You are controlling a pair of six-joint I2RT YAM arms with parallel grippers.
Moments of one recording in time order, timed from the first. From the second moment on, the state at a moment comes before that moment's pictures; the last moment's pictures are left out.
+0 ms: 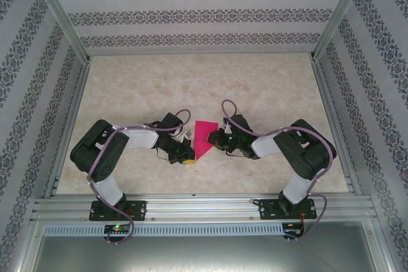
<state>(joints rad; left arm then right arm) -0.54 1.72 0.75 -0.27 0.74 -0.77 0.58 1.73 0.55 0.47 -0.44 1.07</state>
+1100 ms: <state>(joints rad) -0.53 1.69 0.79 -0.33 0.69 -0.78 0.60 1.71 0.59 0.35 -0.41 1.04</state>
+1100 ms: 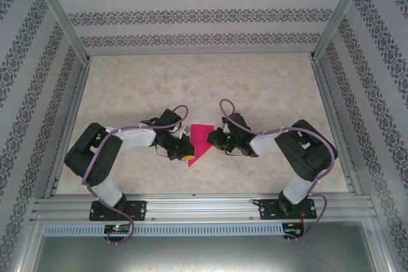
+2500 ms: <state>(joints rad) -0.53 1.76 0.95 -0.49 0.44 -0.63 0.62 1.57 0.59 0.12 -0.33 1.01</state>
